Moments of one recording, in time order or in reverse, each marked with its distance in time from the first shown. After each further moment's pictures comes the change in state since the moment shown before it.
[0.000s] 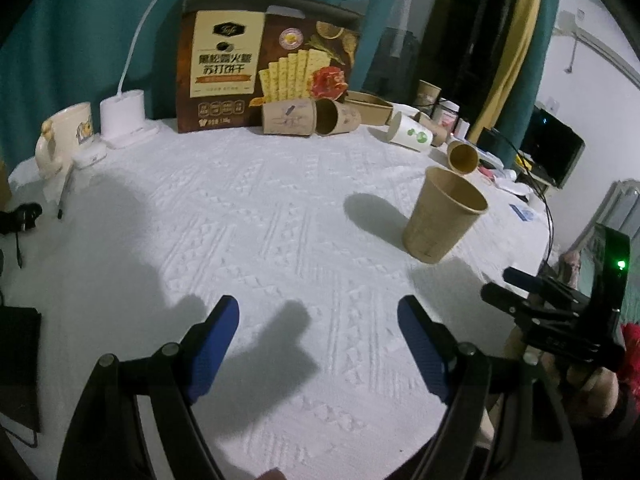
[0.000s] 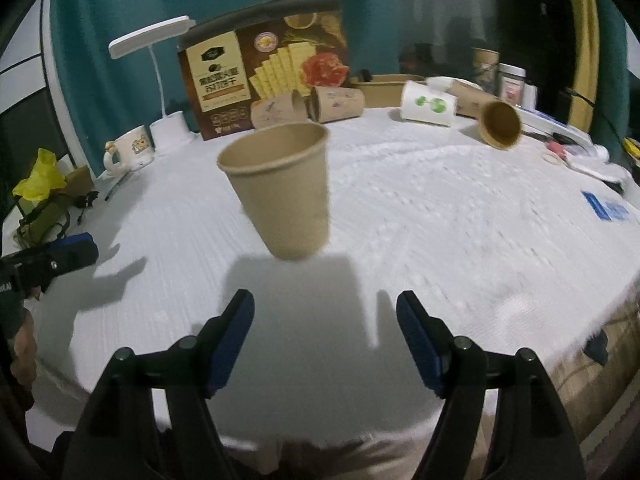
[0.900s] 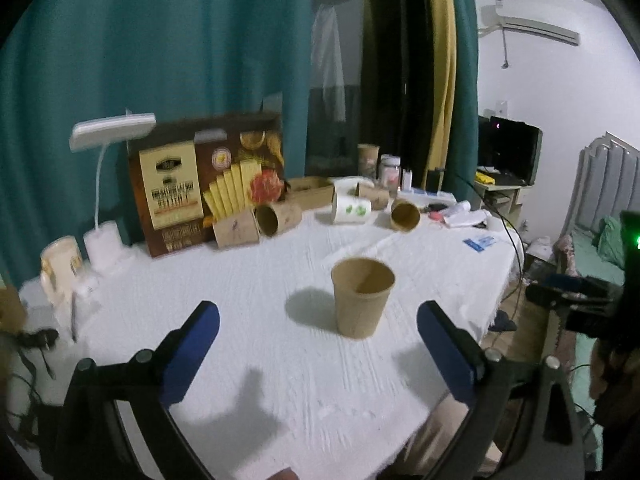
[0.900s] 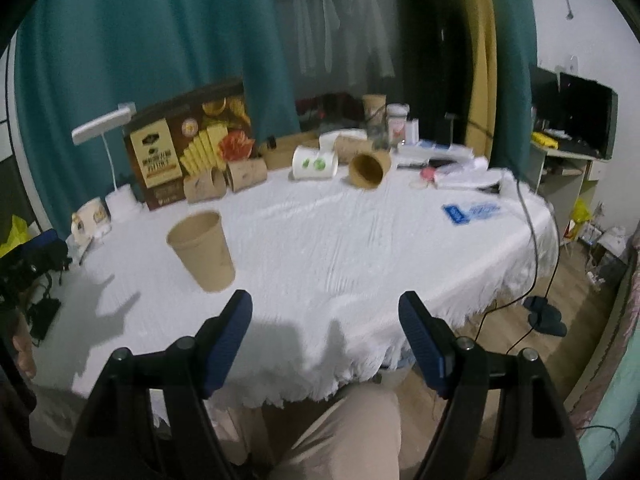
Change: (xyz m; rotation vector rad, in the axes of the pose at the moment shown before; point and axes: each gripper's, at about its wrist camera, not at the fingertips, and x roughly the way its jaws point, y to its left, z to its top) left arm -0.071 -0.083 0.029 0.235 -0.292 -0.016; right arm -0.142 -0.053 -0.003 0.146 -0.182 -0.214
